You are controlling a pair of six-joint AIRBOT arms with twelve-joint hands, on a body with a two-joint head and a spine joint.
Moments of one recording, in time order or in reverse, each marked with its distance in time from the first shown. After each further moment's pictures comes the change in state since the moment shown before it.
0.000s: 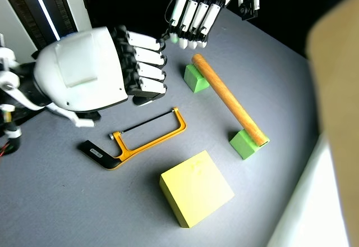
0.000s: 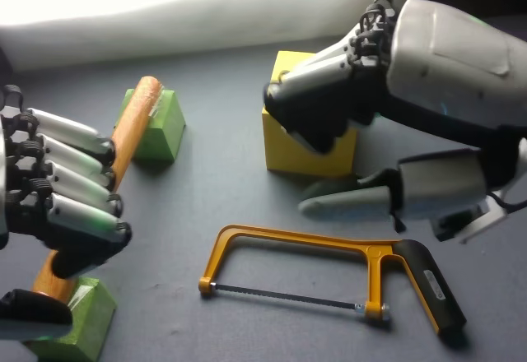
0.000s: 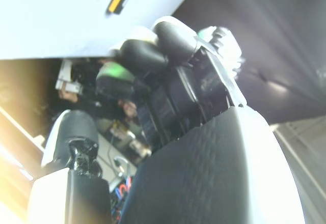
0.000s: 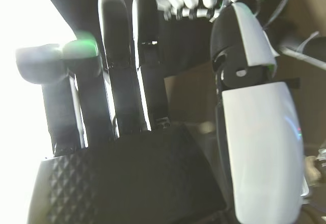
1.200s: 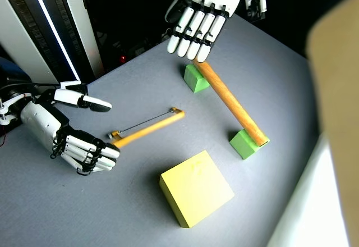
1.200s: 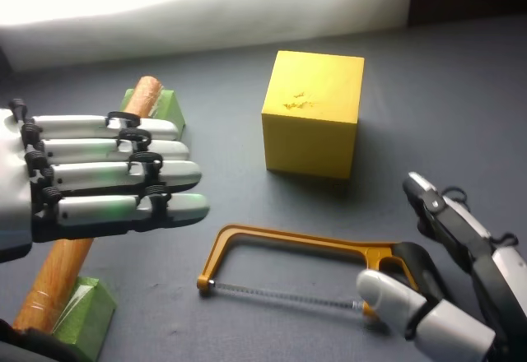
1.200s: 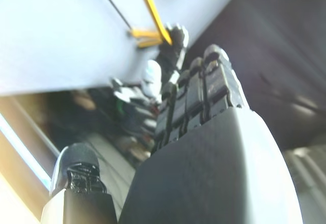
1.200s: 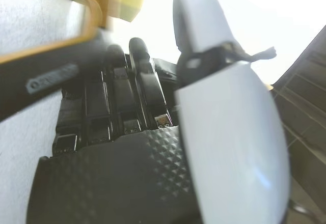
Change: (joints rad) left arm -0.020 -0.012 -0.023 0.053 0.114 0.008; right arm -0.611 -0.377 -0.266 1.323 0.667 -0.146
